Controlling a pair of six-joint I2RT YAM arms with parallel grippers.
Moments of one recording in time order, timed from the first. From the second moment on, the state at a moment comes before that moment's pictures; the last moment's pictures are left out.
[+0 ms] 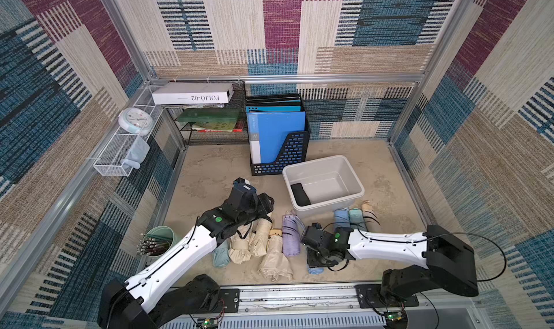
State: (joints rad) left arm -0.60 1.07 0.86 -0.49 0.01 -0.97; right arm 1.16 1.41 0.74 -0.66 0.01 1.05
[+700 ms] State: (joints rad) left arm -0.60 1.10 0.94 -0.43 0.11 -0.93; right arm 1.16 0.77 0.79 -0.85 0.07 0.81
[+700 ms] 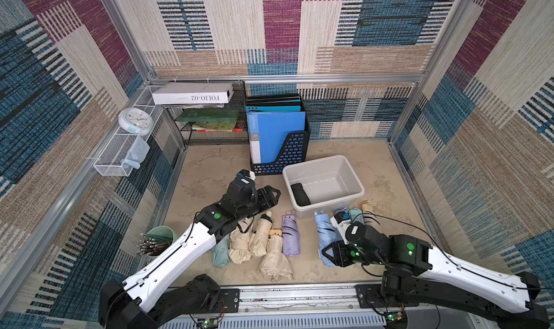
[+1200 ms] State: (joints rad) left arm -0.60 1.35 1.10 -0.40 0.16 -0.93; right arm 0.70 1.19 1.32 -0.94 0.00 0.39
